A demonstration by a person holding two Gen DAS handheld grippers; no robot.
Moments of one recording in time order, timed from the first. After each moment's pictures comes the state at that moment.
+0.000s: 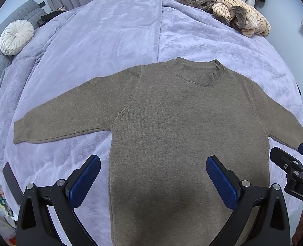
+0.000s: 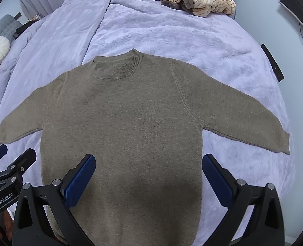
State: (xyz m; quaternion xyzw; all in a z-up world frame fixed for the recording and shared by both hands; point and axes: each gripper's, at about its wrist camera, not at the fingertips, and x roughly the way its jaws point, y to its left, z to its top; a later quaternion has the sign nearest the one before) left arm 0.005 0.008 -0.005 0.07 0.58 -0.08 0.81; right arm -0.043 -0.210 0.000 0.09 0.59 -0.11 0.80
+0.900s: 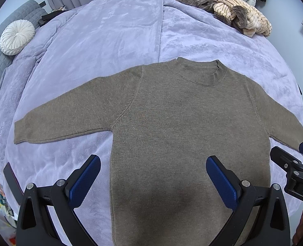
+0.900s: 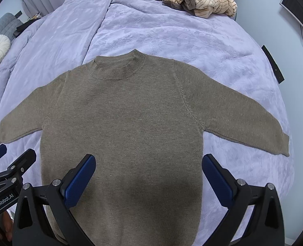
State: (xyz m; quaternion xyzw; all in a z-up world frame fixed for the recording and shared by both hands) left arm 0.007 0.010 -0.005 0.07 0.58 -0.08 0.81; right arm -0.040 -0.208 0.000 0.09 0.59 -0.11 0.80
